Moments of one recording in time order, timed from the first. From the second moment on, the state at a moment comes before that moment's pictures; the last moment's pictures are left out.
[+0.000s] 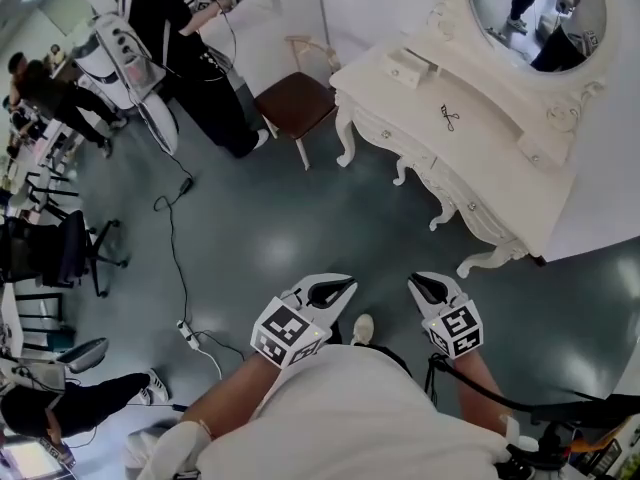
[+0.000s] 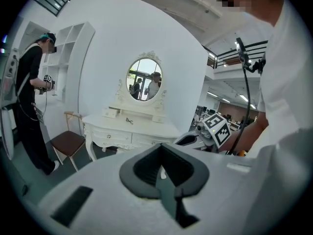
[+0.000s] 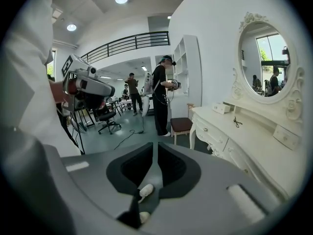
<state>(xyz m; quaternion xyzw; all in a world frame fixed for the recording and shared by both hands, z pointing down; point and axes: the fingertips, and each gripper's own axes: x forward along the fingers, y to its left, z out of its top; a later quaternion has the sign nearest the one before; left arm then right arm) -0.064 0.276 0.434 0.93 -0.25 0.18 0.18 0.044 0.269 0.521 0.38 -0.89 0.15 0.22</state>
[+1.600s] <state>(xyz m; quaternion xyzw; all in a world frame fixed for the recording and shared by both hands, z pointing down) -0.028 -0.203 0.448 0.95 -0.19 0.18 0.19 0.239 -0.278 0.627 0.56 -0.73 0.18 0.34</state>
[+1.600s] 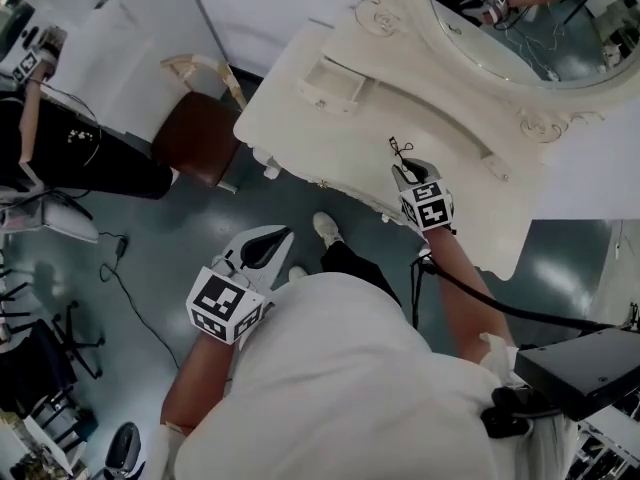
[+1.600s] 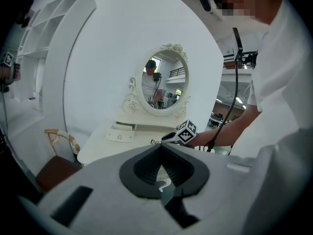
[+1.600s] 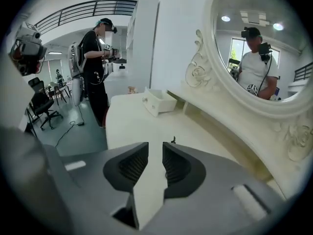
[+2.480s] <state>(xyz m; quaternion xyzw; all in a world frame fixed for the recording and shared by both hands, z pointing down) 0.051 -0.312 0.459 0.93 -0.23 0.20 0.20 0.274 -0.359 0.660 0.47 -0.76 0.19 0.39</state>
